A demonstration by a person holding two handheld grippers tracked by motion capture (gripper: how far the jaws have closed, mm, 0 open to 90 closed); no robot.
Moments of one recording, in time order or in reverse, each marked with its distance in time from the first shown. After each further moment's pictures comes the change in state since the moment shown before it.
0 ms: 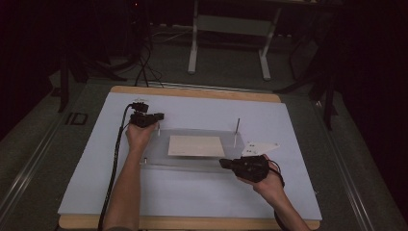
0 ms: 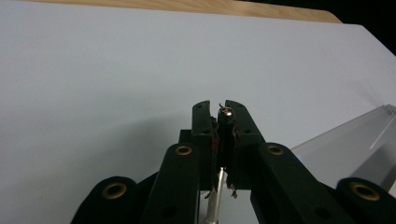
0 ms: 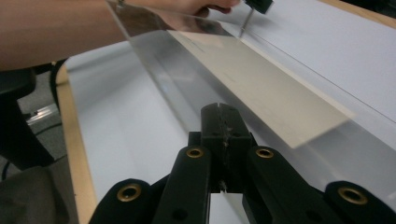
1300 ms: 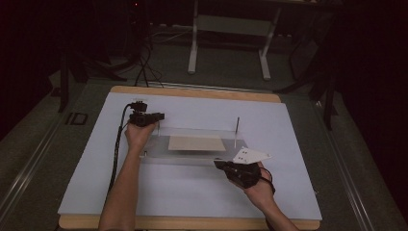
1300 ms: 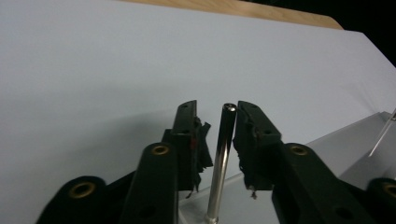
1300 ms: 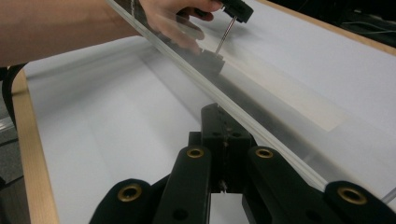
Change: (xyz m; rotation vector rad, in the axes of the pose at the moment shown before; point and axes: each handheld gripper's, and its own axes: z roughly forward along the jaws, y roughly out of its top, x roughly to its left) left arm 0.004 0.001 -0.005 -0.006 -0.013 -0.053; right arm 0.015 -0.010 0.021 -0.048 -0.141 -0.026
